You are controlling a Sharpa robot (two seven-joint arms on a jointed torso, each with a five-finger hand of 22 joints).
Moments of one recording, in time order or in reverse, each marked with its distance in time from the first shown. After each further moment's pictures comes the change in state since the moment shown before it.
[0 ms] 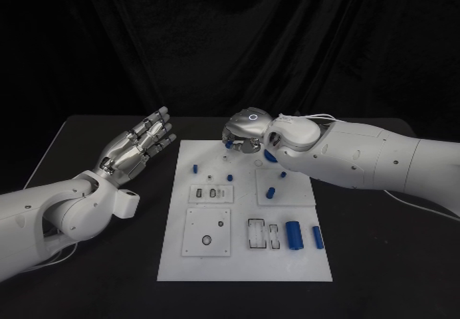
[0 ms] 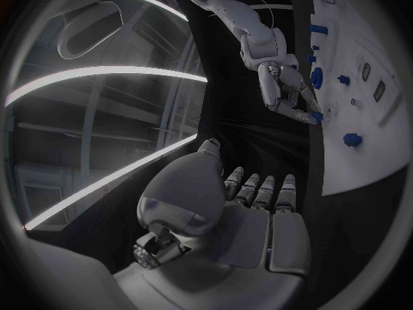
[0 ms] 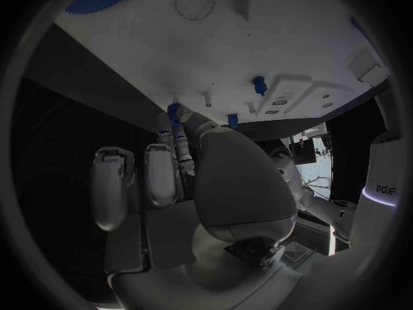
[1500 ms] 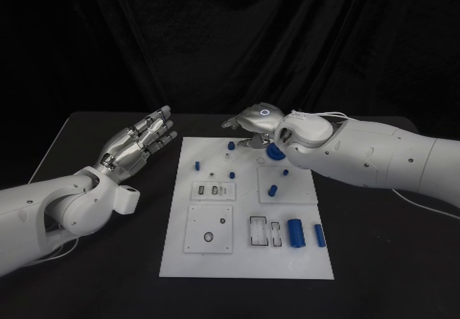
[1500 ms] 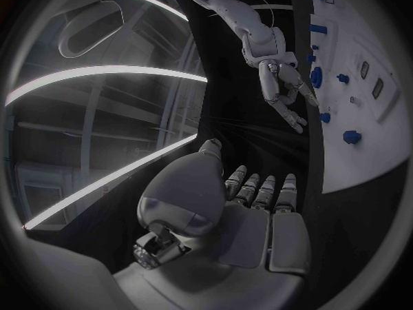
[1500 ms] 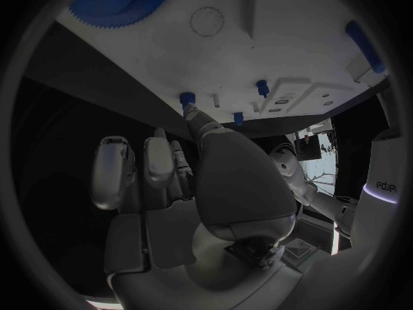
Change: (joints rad) left arm 0.000 -0.008 0.000 -0.007 0.000 0.014 0.000; left_hand 0.004 0.004 0.017 -0.017 0.013 0.028 0.050 0.004 0.004 -0.004 0.003 0.000 0.000 0.004 0.011 0.000 0.000 0.015 0.004 0.011 0.000 0.001; right arm -0.001 -0.047 0.007 0.018 0.026 -0.029 -0.005; right_hand -0.019 -0.017 -0.118 0.029 -0.008 -0.460 -0.047 -0.080 -0.132 -0.331 0.036 -0.009 0.005 -0.046 0.032 -0.099 -0.155 0.016 -0.073 0.030 -0.124 -0.001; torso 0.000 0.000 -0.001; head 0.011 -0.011
